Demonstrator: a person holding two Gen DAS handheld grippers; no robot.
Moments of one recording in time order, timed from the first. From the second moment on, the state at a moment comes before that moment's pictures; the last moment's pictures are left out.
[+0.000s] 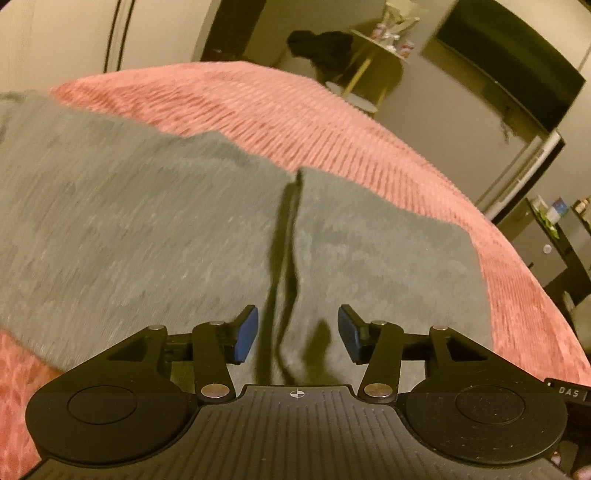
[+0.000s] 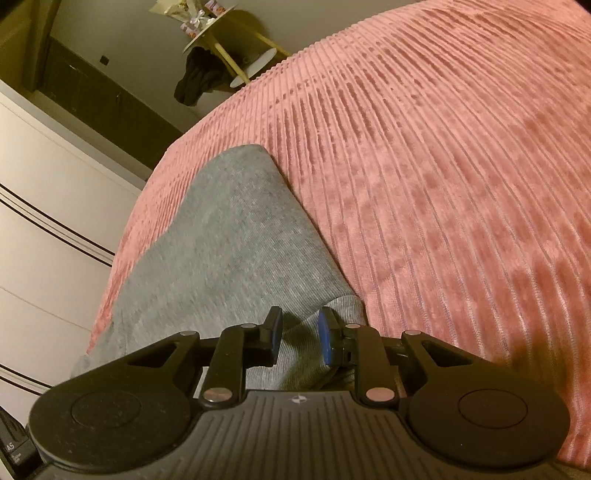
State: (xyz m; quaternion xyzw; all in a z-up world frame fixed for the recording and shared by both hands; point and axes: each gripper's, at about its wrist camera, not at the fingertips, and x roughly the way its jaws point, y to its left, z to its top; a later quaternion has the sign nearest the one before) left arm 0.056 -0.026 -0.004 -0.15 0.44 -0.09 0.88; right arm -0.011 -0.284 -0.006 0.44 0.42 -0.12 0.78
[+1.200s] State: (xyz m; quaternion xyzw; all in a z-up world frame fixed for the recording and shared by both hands) left arm 0.061 -0.036 -0.025 -0.08 0.41 -0.08 0.90; right arm 0.160 -0.253 -0.014 0.13 0.45 -0.13 0.87
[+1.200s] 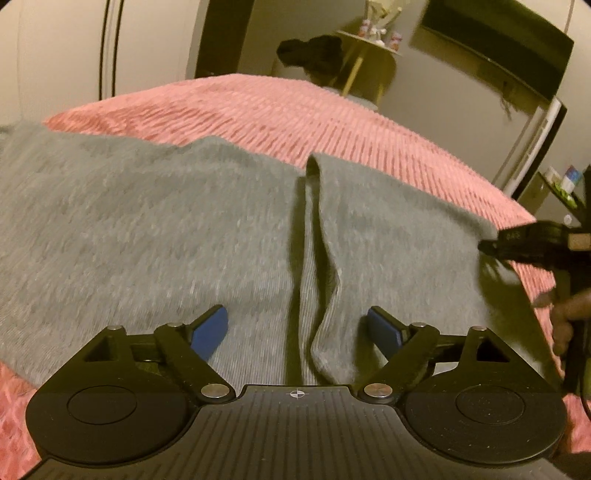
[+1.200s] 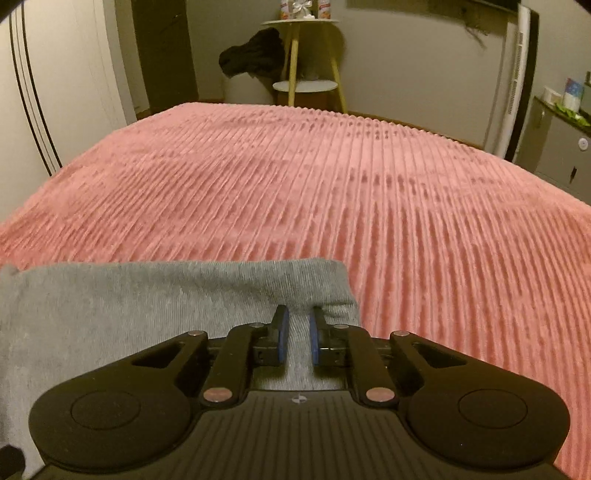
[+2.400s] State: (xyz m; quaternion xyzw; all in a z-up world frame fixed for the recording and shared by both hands) left arm 0.020 0.117 0.039 -0.34 0.29 0.10 0.89; right arm 0.021 -0.238 0.010 0.29 0.44 -0.13 0.84
